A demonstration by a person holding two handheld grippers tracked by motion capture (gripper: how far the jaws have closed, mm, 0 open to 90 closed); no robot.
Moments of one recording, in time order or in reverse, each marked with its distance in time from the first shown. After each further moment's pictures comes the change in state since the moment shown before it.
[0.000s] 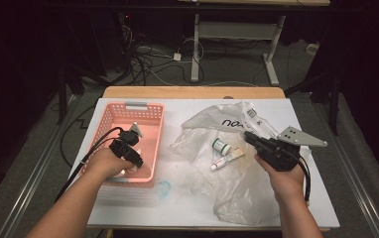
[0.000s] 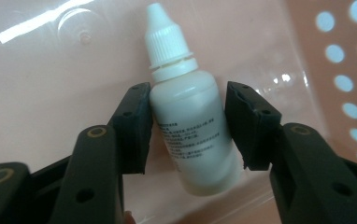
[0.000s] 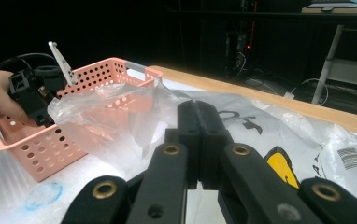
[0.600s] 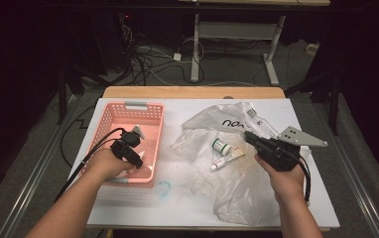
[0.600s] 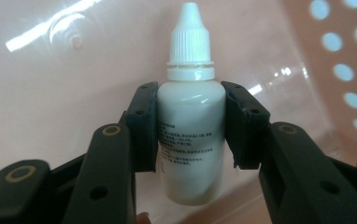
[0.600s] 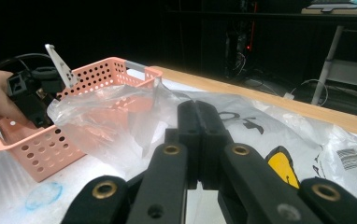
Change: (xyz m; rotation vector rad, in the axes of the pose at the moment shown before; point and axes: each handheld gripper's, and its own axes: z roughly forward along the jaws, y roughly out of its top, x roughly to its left) left arm -0.005 -0.004 -0.005 -0.057 0.012 0.054; right arm 0.000 0.000 0.000 0.000 0.001 0.000
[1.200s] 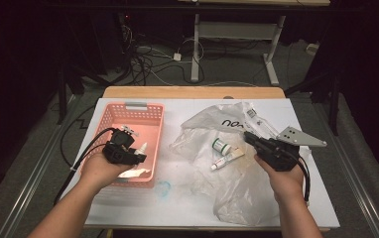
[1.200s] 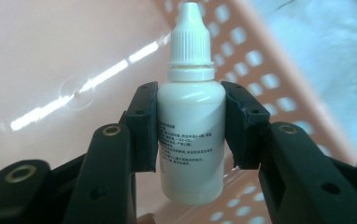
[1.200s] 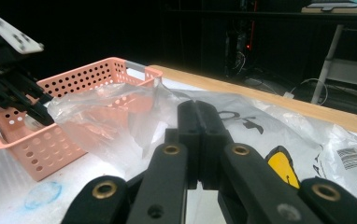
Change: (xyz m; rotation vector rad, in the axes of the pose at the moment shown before) left arm -0.028 -0.034 -0.047 -0.341 -0.059 0.045; right arm 0.001 -0.001 0.001 0.004 -0.001 -0.001
